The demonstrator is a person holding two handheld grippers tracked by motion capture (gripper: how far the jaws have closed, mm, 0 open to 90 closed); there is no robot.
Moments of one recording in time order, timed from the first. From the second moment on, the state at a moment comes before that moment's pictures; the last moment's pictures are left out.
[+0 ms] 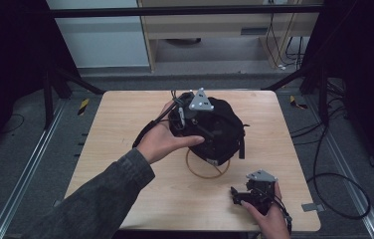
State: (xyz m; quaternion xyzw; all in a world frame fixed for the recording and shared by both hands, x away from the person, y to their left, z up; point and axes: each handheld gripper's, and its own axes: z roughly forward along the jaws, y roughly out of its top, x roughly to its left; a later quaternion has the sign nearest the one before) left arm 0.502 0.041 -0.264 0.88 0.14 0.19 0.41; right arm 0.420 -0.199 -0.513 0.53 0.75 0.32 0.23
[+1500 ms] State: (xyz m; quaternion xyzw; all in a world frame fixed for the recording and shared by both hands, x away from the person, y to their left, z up) left arm 0.442 0.119 -0.338 0.85 0.21 0.17 0.44; right arm 0.420 -0.199 -0.513 0.53 0.75 0.32 0.23
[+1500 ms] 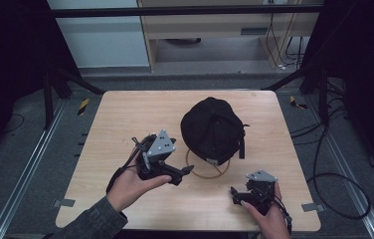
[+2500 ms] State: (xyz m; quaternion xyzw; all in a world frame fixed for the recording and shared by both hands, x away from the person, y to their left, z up) left arm 0.459 0.194 -0.411 0.85 0.29 0.17 0.40; right arm 0.420 -0.199 -0.513 0.53 0.75 0.32 0.23
